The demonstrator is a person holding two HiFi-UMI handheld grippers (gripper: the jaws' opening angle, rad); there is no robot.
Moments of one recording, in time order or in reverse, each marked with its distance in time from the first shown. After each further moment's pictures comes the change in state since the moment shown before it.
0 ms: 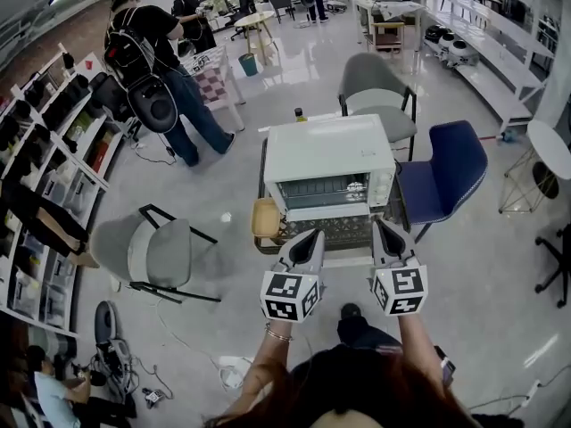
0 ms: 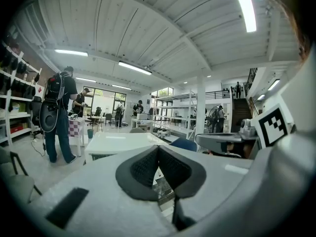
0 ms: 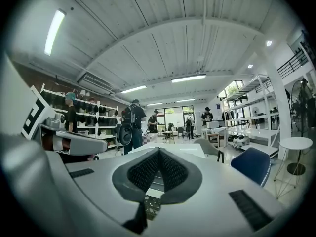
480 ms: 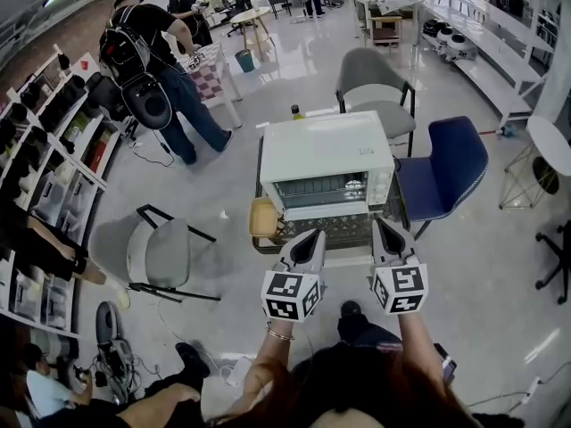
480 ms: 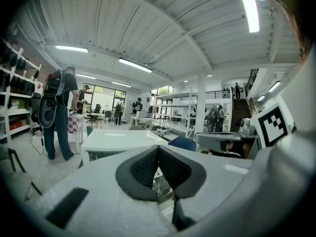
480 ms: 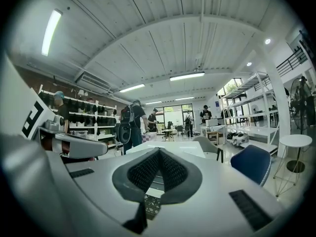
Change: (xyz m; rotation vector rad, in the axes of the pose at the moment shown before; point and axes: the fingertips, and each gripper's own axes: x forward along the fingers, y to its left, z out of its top) left arm 0.018 0.001 -0.009 -0.019 0.023 -0.010; right arm 0.012 -0.012 -0.007 0.018 0.018 -0.008
